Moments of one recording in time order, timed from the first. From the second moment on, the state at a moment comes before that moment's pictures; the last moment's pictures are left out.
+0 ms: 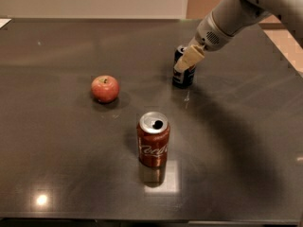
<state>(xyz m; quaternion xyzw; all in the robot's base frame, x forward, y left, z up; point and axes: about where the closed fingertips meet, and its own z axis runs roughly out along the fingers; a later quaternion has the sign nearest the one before) 0.652 -0.108 0.901 -0.52 0.80 0.12 0.27</state>
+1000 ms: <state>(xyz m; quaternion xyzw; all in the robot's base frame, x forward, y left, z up) 0.623 -0.059 0.930 -0.58 0.75 0.15 0.28</state>
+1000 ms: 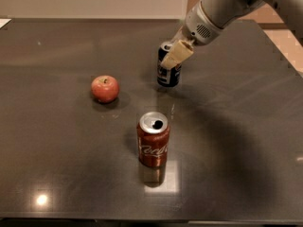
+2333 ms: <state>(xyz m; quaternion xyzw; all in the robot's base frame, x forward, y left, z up) 0.570 0.025 0.921 -0.67 0.67 0.19 0.26</state>
